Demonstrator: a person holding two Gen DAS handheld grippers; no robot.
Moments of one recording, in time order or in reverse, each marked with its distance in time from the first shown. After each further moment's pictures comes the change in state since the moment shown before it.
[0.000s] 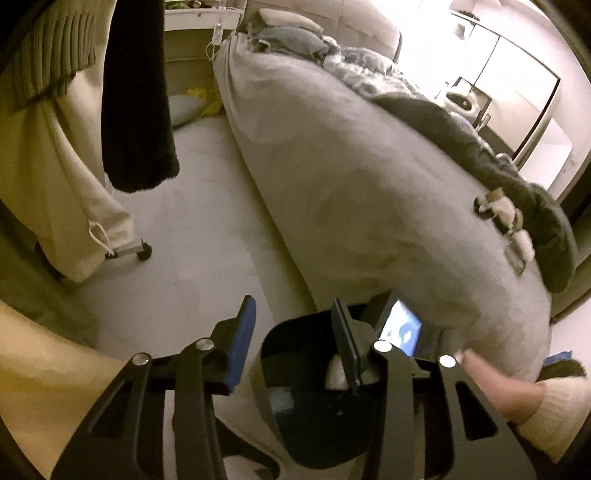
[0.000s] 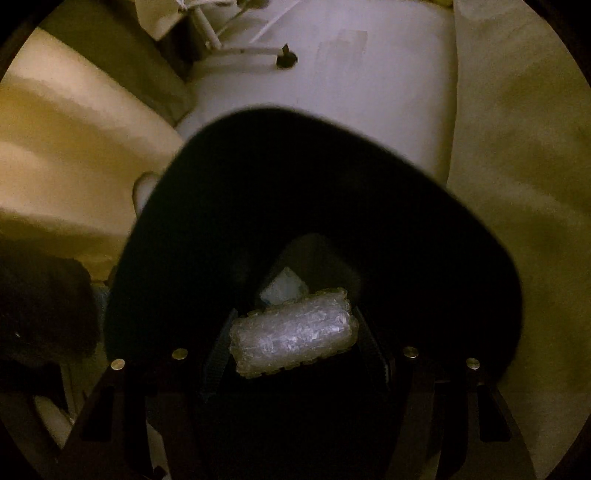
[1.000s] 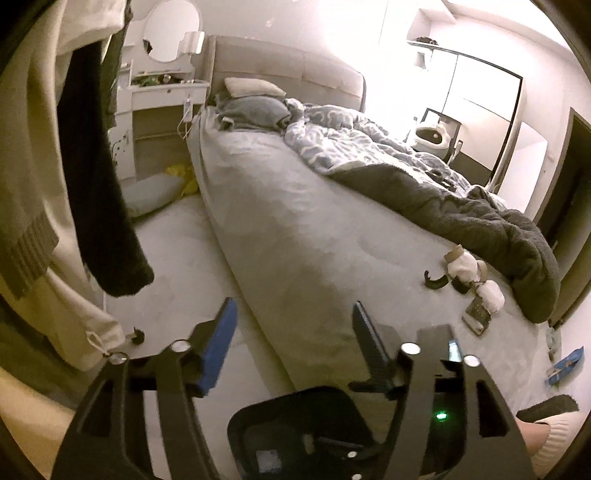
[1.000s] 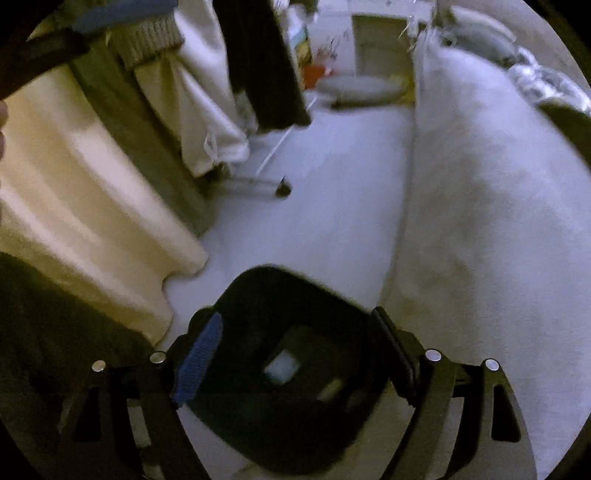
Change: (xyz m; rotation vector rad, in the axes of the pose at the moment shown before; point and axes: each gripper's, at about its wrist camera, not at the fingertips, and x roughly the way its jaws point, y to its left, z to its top) left arm -0.046 -0.090 0.067 0.139 -0.241 0.000; right arm -0.167 -0.016 -0.036 0.014 -0.491 -0.004
